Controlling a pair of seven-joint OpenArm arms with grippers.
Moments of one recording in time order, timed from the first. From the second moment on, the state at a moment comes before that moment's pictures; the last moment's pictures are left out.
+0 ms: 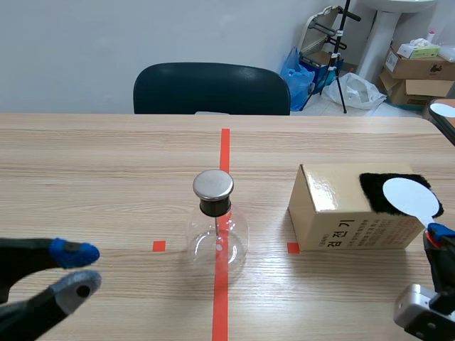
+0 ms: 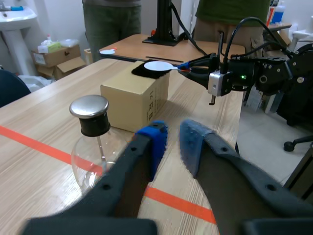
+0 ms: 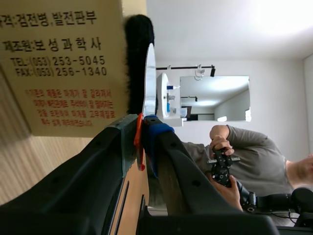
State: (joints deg) left arm 41.1 -45.1 3.4 101.6 0.2 -42.7 -51.7; right arm -27.6 15.2 14.8 68.7 -63.5 -38.5 36.9
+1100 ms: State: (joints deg) left arm 40.4 -45.0 3.4 101.3 -0.3 -42.7 -54.3; right arm -26.7 14.3 10.4 68.2 -67.5 -39.2 21.8
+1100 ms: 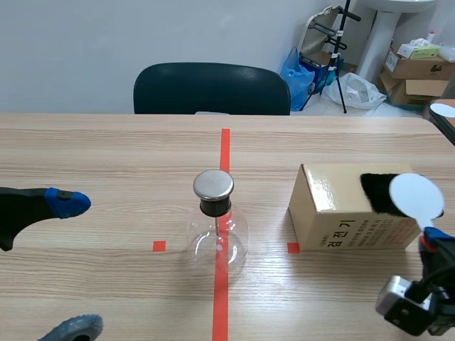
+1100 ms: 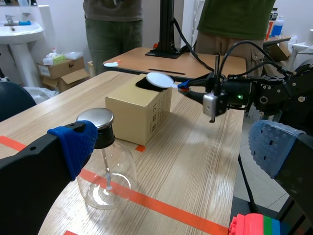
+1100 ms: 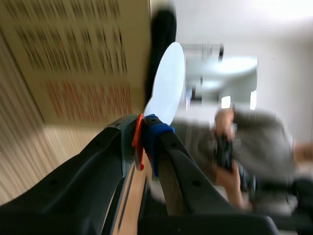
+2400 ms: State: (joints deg) left arm 40.4 -45.0 3.4 101.3 -0.3 -42.5 -54.3; right arm -27.7 13.3 8.9 68.8 -69.7 -39.3 24.7
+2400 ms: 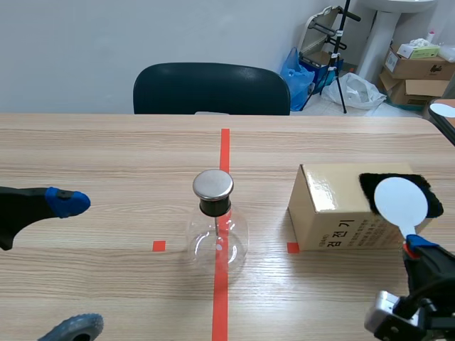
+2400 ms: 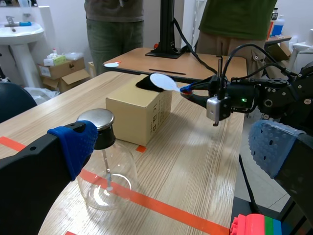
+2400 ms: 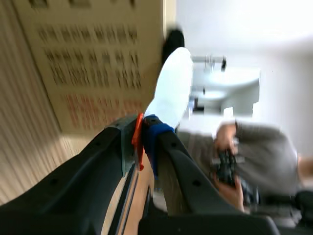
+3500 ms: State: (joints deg) left arm 40.2 -45.0 3.4 101.3 -0.3 -42.1 -54.3; right arm -28.0 13.3 9.1 70.2 -70.2 -39.1 25.2
